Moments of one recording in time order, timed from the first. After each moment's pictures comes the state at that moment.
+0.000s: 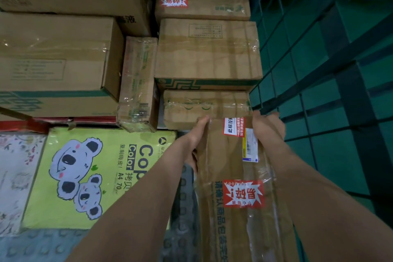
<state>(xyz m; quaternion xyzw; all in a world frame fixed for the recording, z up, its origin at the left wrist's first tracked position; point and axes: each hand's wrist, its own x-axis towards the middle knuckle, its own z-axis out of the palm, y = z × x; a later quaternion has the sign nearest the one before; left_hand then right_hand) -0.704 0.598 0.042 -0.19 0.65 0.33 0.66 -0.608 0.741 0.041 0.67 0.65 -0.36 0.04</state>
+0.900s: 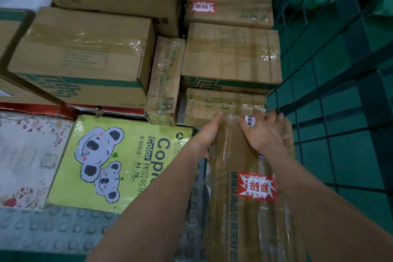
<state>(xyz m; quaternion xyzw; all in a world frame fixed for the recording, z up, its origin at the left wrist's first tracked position) -0.697 0.572 0.059 -0.10 0.66 0.45 0.60 -0.617 0.692 0.052 0.44 0.85 -0.19 0.20</state>
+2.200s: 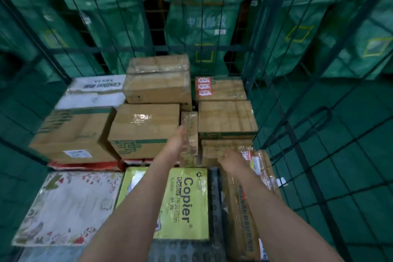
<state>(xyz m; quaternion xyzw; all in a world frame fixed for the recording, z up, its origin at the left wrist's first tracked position) -0.735 0.419 0.300 -0.04 0.72 0.55 0.43 -0.609 0.534 0.282 0.40 0.82 -0.37 0.17</state>
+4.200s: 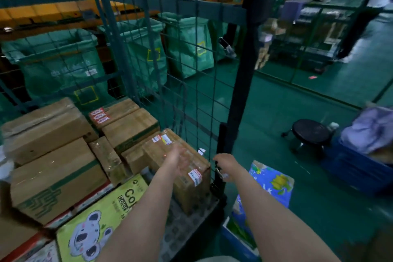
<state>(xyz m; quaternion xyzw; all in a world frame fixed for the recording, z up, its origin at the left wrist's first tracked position) -0.452 0.356 0.336 0.14 0.66 0.42 0.60 -0.299 0.363 0.350 0.67 0.44 -0.57 -0.19</state>
